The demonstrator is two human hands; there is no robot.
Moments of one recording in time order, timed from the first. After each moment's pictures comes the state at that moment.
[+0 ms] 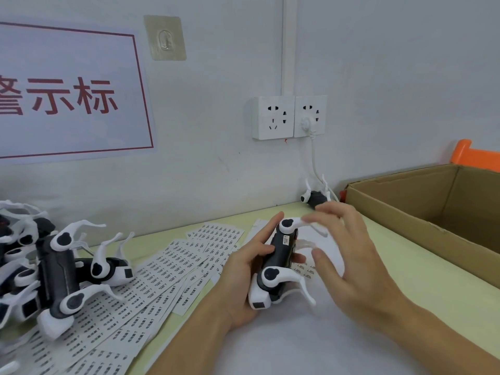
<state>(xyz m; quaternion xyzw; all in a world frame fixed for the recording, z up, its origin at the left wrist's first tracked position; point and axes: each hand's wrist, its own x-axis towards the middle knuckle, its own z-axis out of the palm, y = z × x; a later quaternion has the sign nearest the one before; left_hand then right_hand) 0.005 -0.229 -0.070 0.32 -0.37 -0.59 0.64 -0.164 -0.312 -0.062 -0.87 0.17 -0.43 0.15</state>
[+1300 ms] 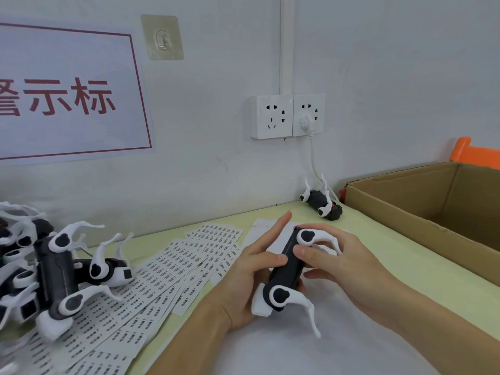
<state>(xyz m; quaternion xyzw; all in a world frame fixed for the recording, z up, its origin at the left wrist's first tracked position) 0.005 -0.228 -0.072 0.34 -0.44 -0.57 0.60 -0.157 -0.311 -0.047 -0.69 0.26 -0.32 0.60</state>
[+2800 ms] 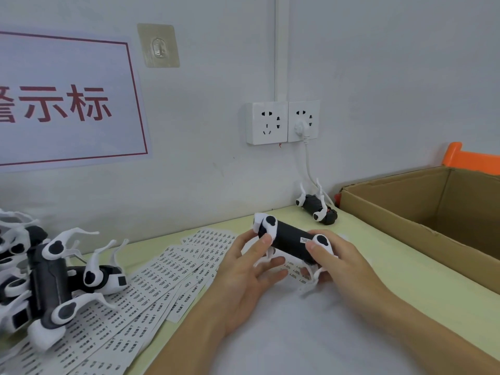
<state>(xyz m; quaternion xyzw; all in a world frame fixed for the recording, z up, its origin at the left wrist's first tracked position) 0.000 -0.230 -0.066 0.40 -0.25 -0.49 0.73 -0.157 -0.321 -0.060 -0.72 0.32 -0.36 0.49</state>
